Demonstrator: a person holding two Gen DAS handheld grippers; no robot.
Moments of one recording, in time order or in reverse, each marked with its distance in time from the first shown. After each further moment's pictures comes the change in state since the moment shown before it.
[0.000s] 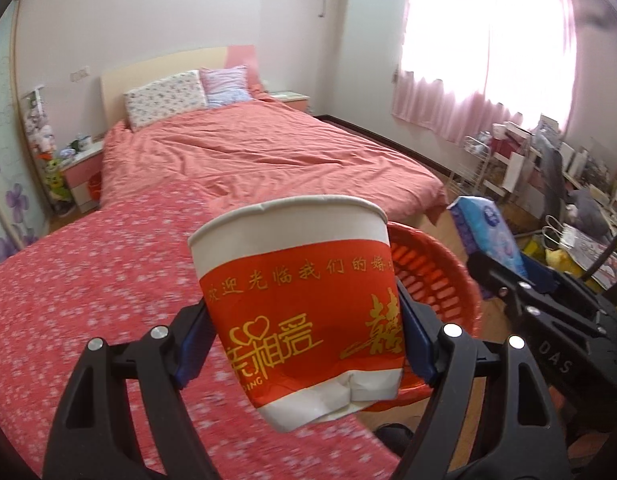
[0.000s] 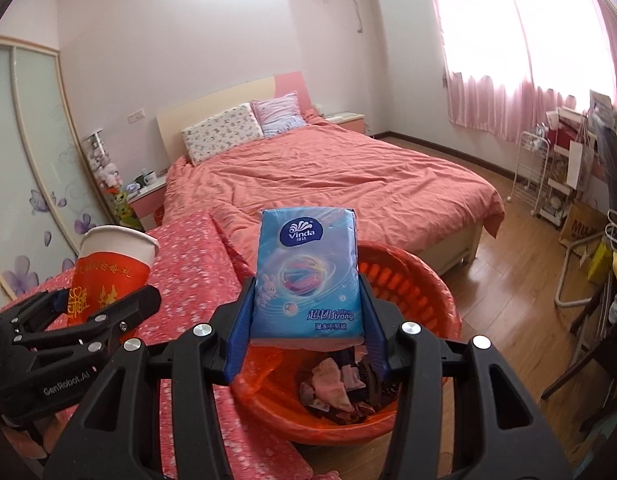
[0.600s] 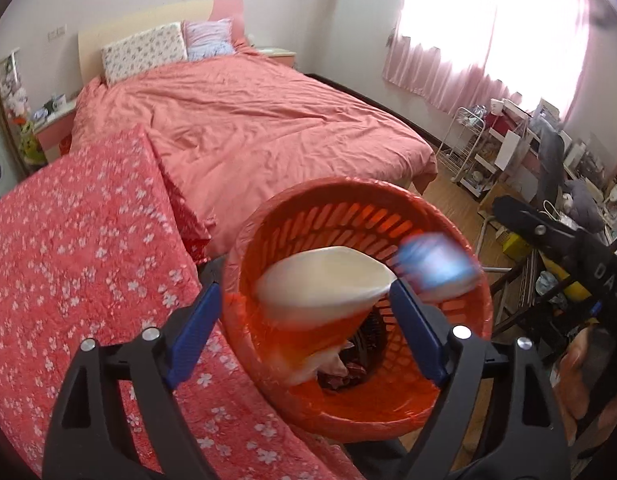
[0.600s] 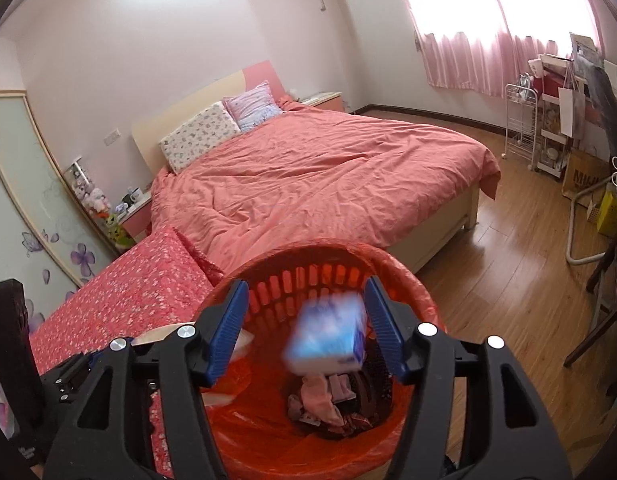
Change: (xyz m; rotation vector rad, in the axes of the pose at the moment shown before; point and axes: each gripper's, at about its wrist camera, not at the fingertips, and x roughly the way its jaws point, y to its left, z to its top) left arm 0.101 -0.006 -0.011 -0.057 0.158 -0.065; right arm 0.041 -0.060 0.007 0.155 0.047 0.002
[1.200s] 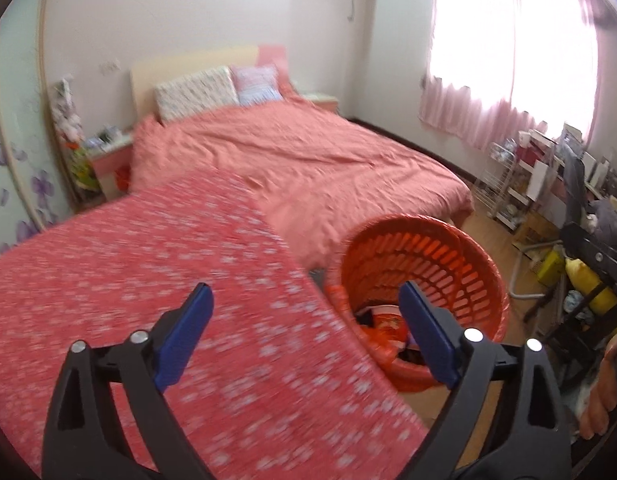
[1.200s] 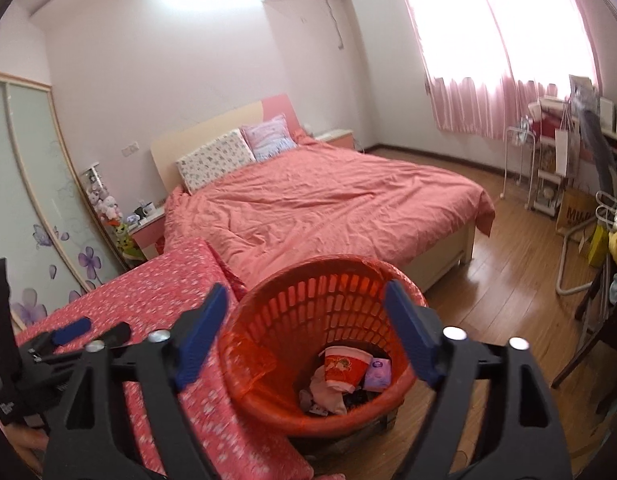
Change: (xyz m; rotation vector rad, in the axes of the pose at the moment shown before) left arm -0.137 0.036 -0.039 0.000 -0.201 0.191; right arm -0.092 0.041 -0.022 -0.087 -0.136 0.017
